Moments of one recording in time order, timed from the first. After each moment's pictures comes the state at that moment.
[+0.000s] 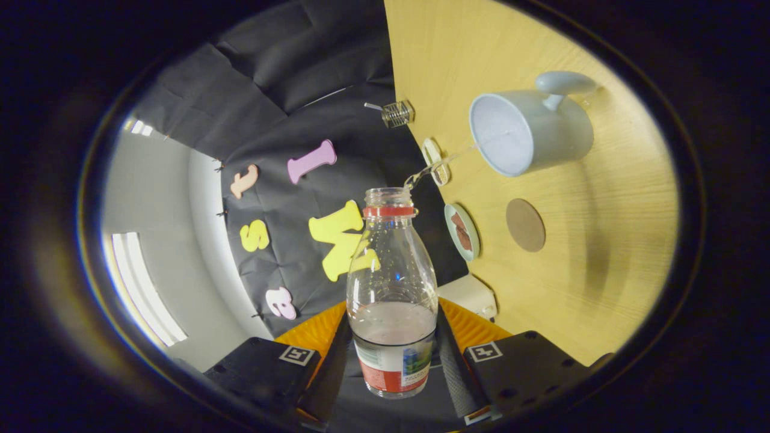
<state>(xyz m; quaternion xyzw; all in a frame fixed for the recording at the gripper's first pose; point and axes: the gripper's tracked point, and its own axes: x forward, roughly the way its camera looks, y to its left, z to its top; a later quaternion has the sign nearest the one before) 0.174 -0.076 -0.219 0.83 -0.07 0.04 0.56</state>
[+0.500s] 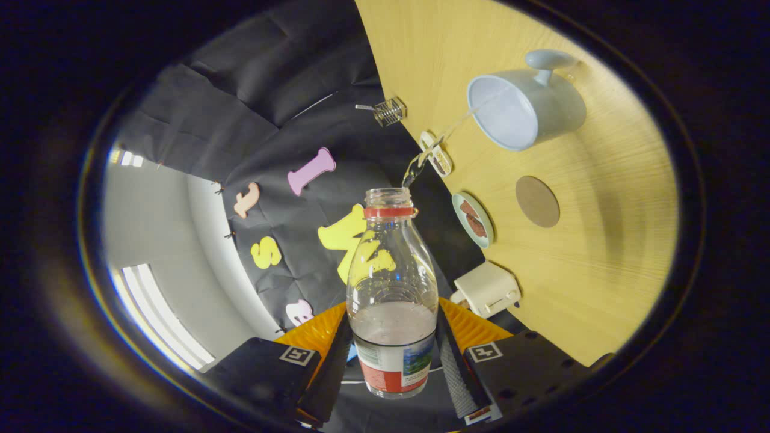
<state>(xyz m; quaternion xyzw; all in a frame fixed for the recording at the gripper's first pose) 0.177 -0.078 -0.191 0.86 -0.07 0.05 0.50</state>
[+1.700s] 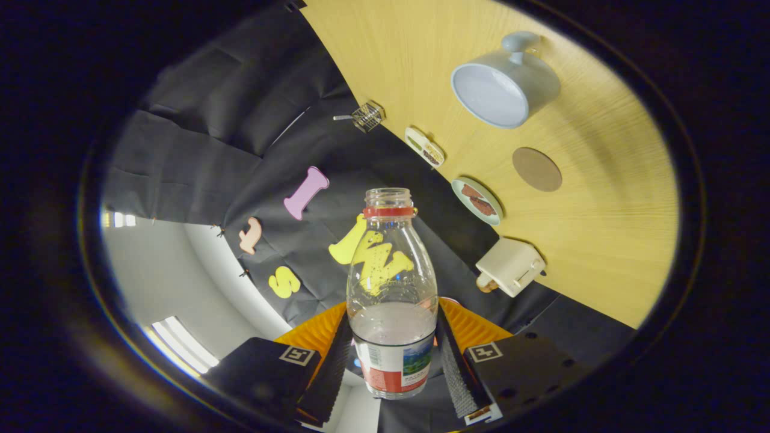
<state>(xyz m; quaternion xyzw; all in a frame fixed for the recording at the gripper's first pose) 0.161 -0.104 -0.155 0.92 -0.07 0.05 0.39</state>
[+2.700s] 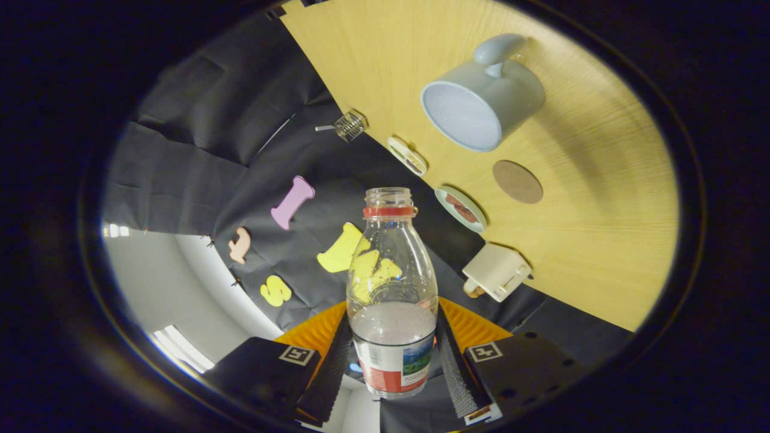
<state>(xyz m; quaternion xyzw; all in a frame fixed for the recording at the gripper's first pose) 0.160 -0.111 -0.185 0.92 -0.06 0.04 0.38</state>
